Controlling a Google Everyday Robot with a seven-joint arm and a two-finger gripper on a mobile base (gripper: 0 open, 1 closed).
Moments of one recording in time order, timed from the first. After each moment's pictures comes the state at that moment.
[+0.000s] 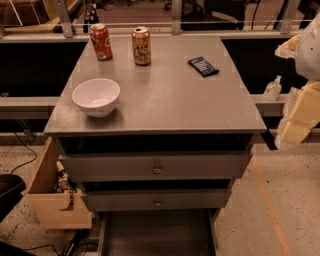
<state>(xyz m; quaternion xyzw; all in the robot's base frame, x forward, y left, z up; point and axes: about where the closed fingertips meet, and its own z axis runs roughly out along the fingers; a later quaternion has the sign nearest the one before) 0.438 -0.212 0.992 -0.60 0.78 -0.05 0.18</state>
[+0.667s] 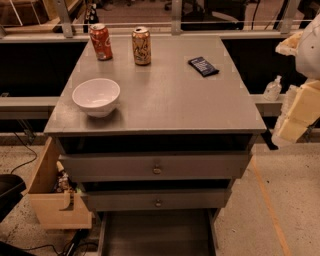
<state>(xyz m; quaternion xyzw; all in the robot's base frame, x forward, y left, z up) 0.443 -0.213 0.994 -0.59 0.78 -0.05 0.20</state>
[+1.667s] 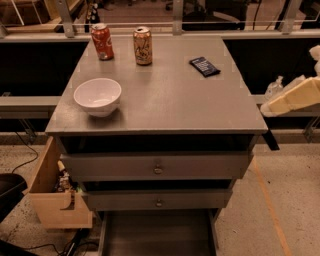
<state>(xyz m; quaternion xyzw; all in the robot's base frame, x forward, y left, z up) 0.521 -0.268 0.974 -0.39 0.83 0.02 0.41</state>
